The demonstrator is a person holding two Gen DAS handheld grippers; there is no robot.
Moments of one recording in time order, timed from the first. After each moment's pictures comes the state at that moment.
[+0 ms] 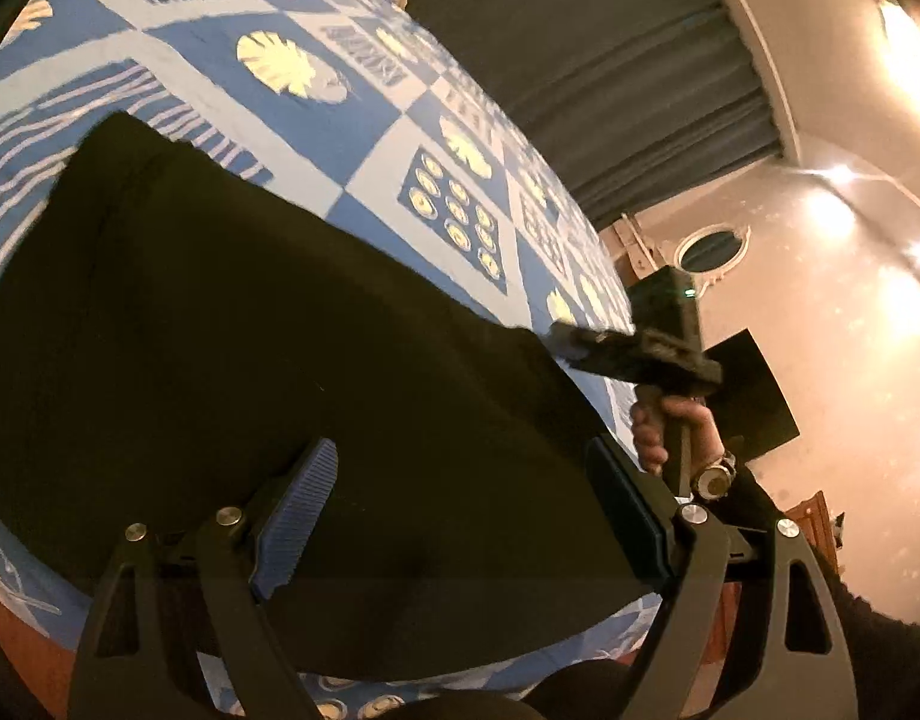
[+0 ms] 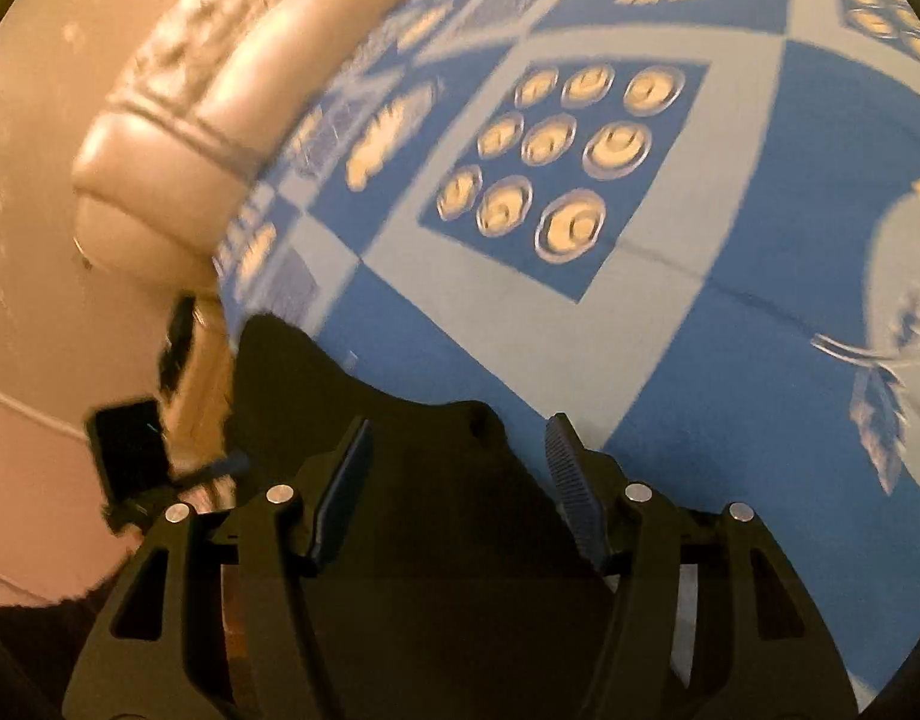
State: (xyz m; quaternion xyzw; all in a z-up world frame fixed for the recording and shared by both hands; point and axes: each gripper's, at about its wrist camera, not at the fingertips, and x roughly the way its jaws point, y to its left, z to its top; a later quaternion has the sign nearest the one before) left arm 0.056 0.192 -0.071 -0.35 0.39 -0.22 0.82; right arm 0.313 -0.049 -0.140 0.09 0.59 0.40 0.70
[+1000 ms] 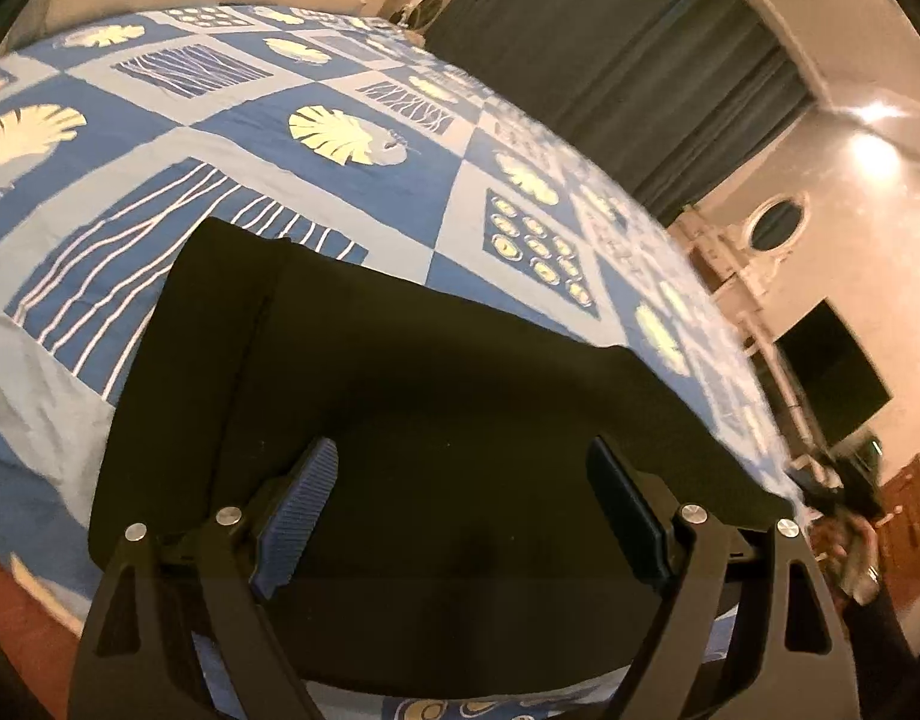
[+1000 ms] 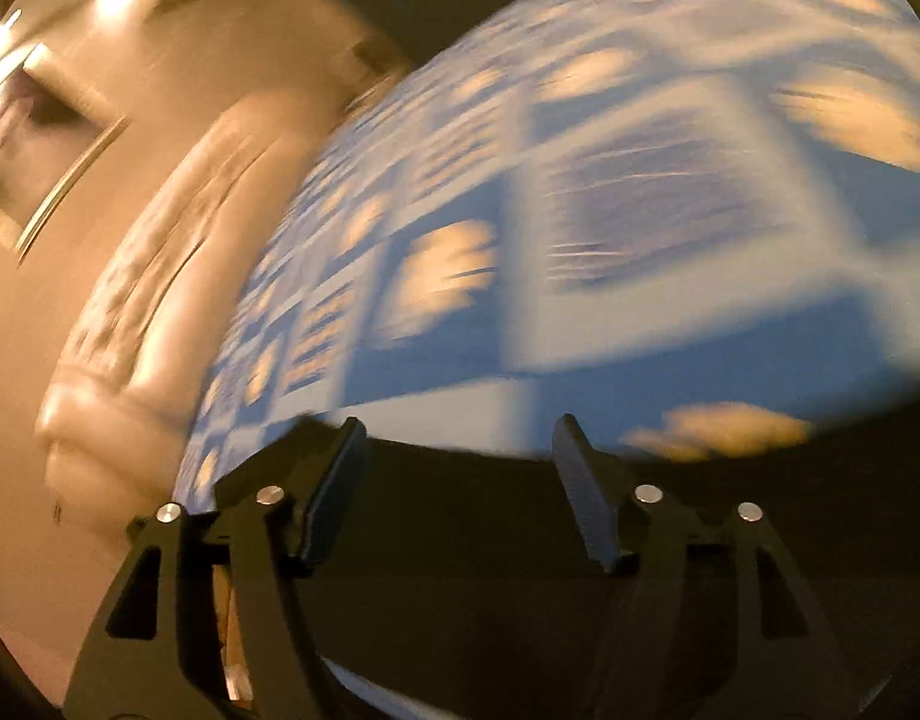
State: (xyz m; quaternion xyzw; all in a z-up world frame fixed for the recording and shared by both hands) left arm 0.073 0.205 -0.071 -0.24 0.40 -0.13 0.88; right arm 0.068 -0.415 -0.059 0.34 0.40 0.06 0.85
